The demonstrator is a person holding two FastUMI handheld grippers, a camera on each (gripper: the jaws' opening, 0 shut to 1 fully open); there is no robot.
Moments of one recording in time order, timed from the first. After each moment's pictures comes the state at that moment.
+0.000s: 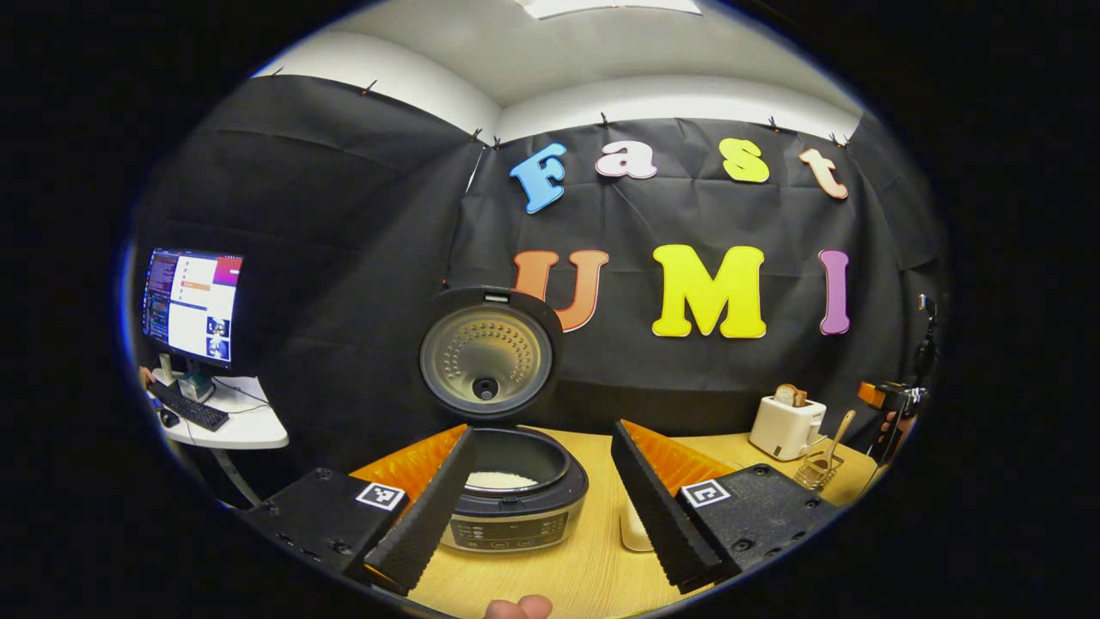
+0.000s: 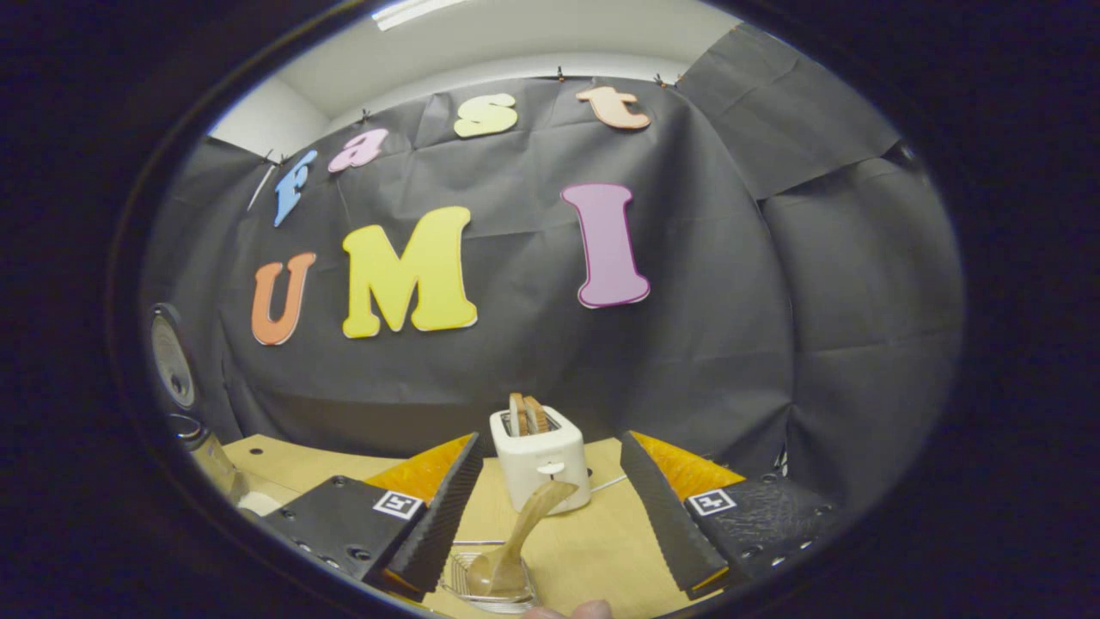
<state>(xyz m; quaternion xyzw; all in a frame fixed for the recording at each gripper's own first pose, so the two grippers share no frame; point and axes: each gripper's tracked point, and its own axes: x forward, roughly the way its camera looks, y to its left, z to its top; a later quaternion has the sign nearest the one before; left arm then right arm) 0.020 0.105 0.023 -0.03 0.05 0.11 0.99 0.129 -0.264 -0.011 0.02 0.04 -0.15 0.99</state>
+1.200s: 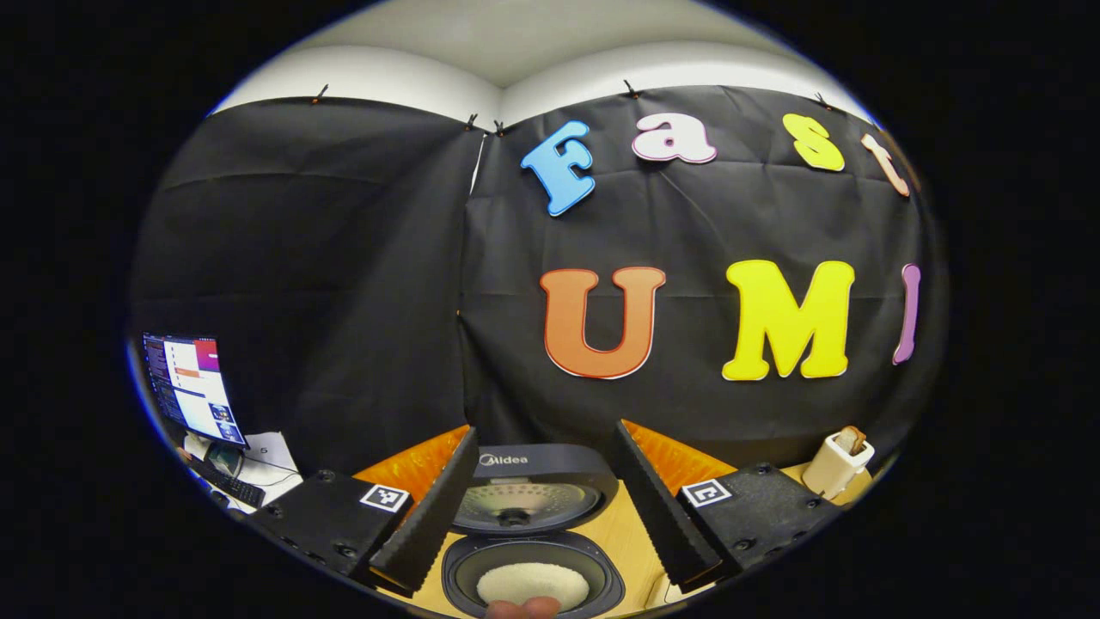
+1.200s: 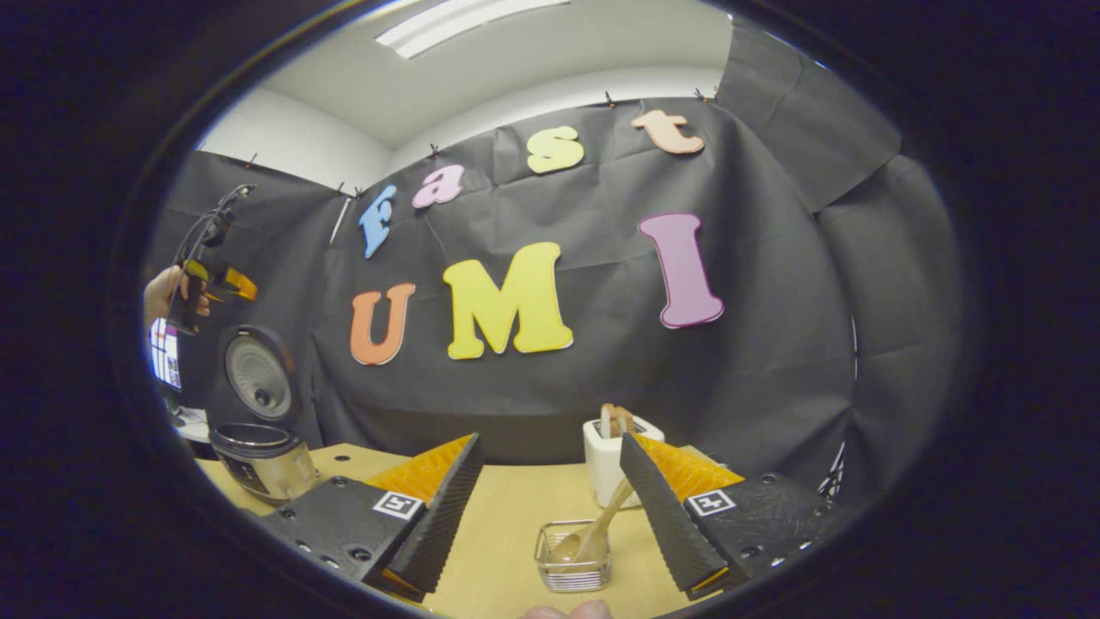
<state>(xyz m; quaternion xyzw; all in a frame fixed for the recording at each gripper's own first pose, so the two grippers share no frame) 0.219 0.208 0.152 0.01 0.10 0.18 0.98 0.072 -0.188 -0.009 0.02 0.02 -0.01 1.00</state>
